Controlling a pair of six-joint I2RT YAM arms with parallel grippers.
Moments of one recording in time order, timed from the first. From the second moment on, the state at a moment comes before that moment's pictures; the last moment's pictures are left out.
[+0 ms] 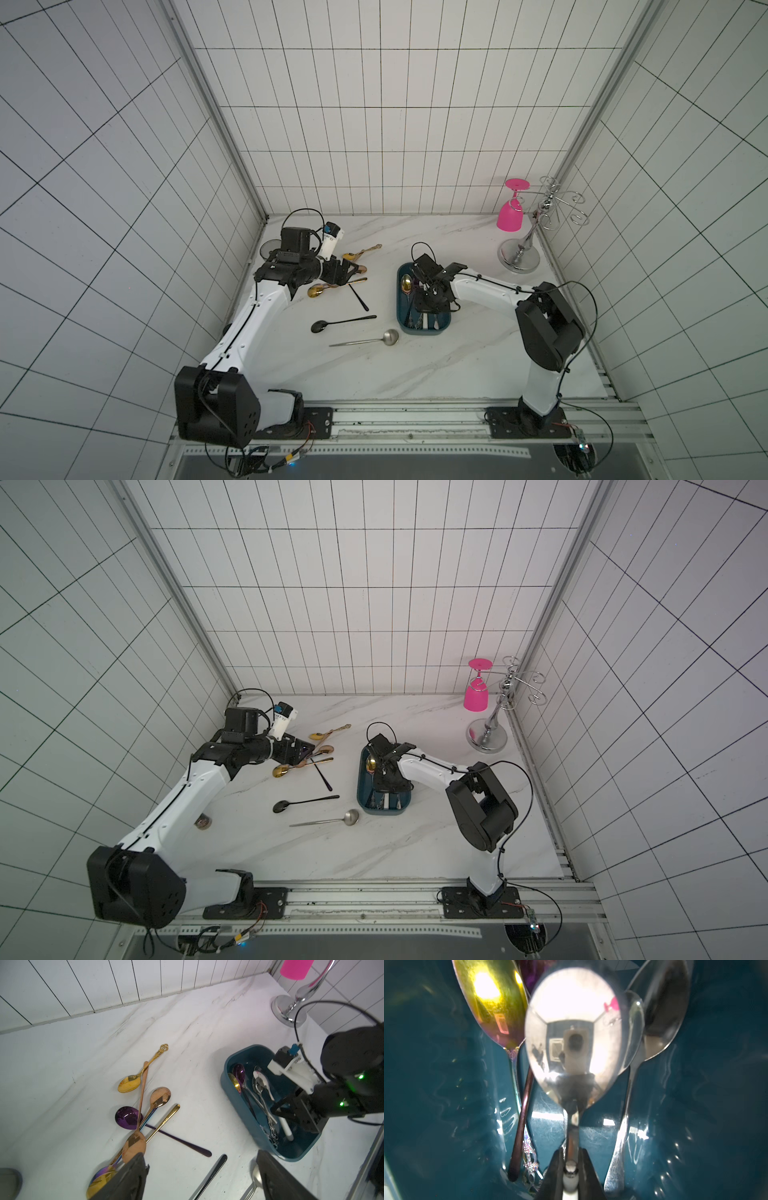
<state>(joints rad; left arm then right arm) -0.12 1.30 1.12 -0.62 0.49 0.21 0.79 1.85 1.28 -0.73 0.02 0.68</state>
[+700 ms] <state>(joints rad) -0.17 1.30 0.91 -0.95 0.19 0.92 0.67 1.52 1.23 -0.74 0.12 0.54</state>
